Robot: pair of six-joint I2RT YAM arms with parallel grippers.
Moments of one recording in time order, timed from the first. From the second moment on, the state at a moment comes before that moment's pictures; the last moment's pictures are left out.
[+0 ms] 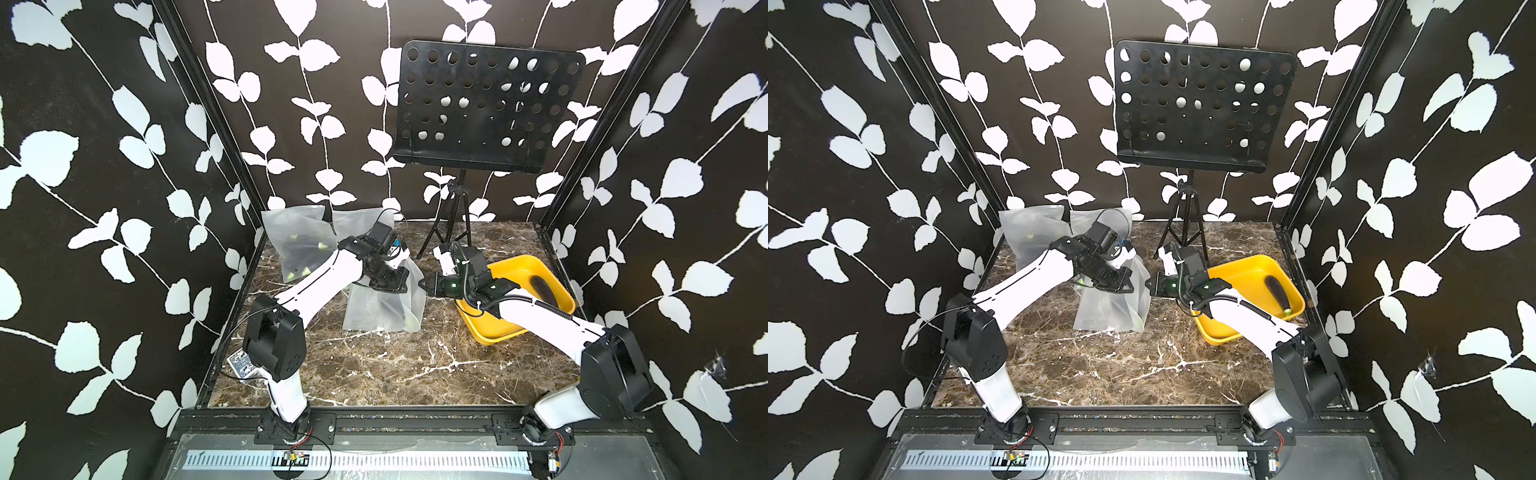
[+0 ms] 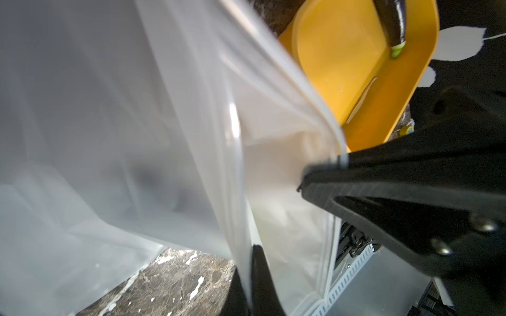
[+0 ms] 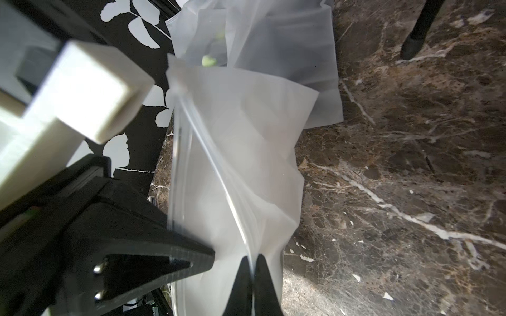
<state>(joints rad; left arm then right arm) -0.61 1.77 1.58 -0.93 0.45 -0.24 0.57 1.49 1.04 -0.17 -0.37 0.58</state>
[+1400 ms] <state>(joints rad) -0.69 1.90 1.46 -0.59 0.47 -0.33 -0.16 1.65 1.13 -0.65 0.25 0.18</state>
